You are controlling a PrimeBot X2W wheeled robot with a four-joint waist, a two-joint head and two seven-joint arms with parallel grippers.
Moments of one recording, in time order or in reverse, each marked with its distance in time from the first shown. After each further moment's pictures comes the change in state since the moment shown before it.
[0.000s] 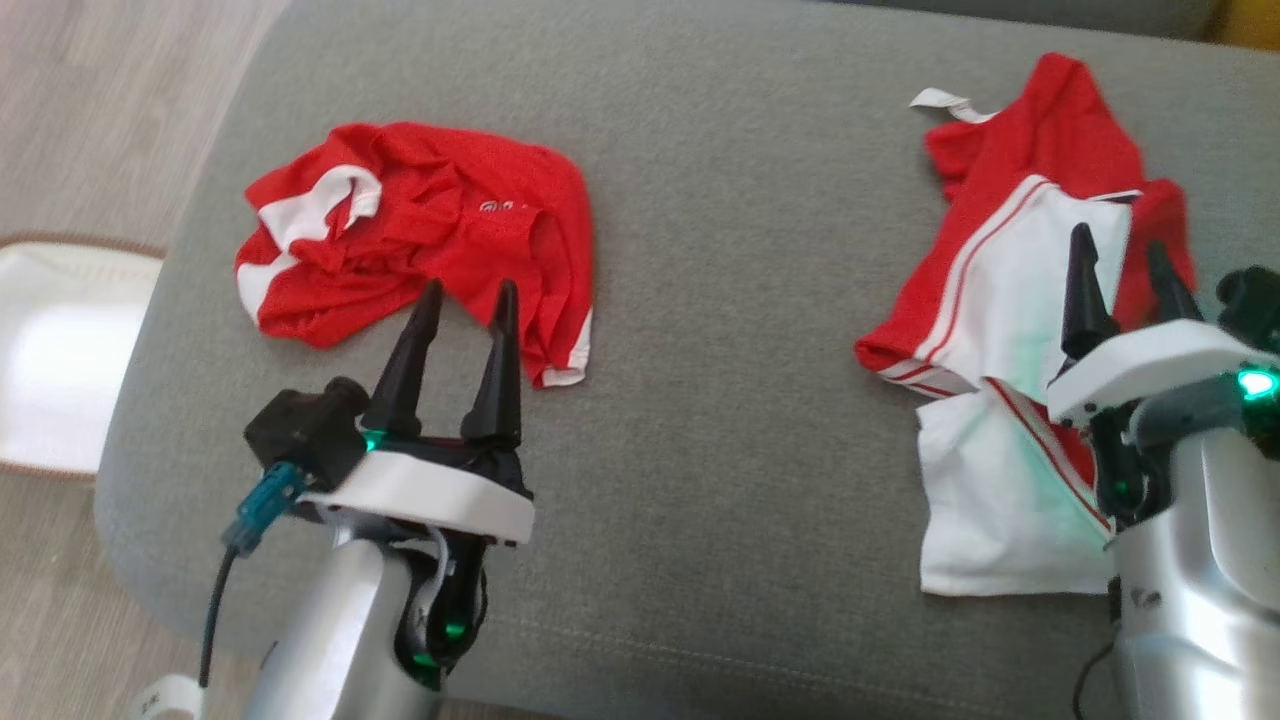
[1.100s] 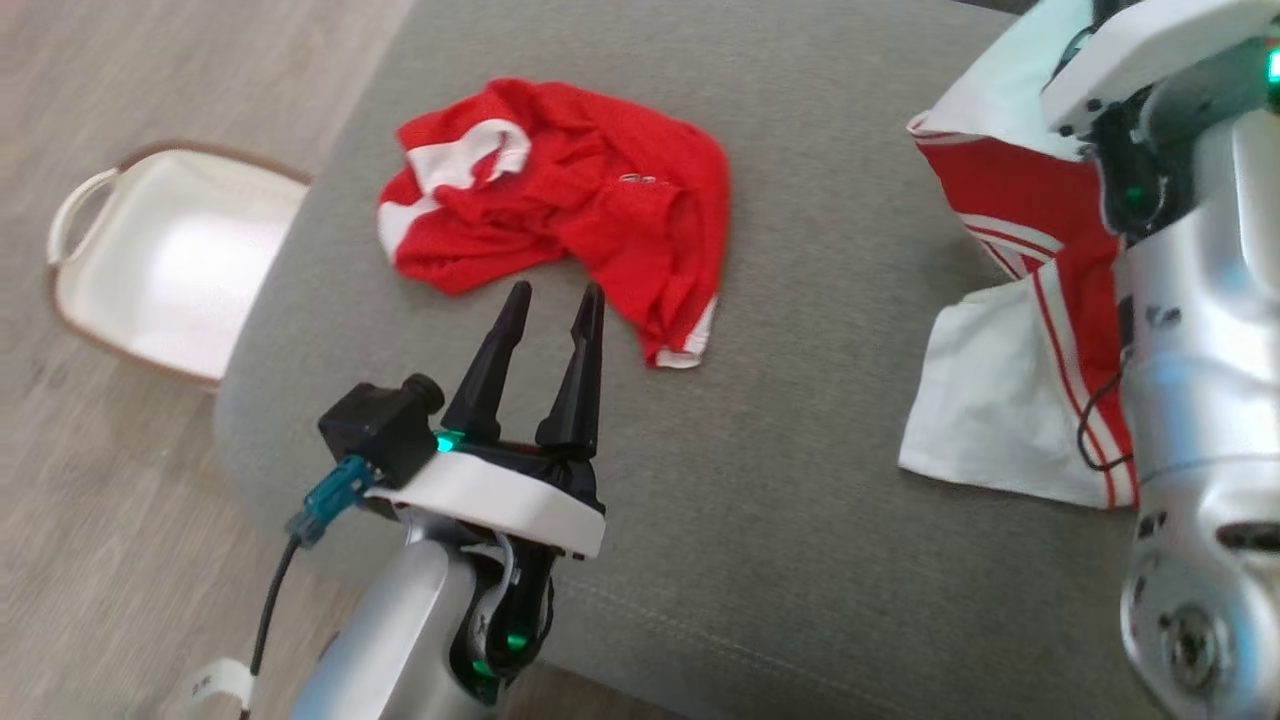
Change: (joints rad) left arm -0.034 -0.003 -0.154 -0.026 -0.119 0.046 0.000; right arm -0.535 -0.017 0.056 0.282 -0.051 0.000 0.100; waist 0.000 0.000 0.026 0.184
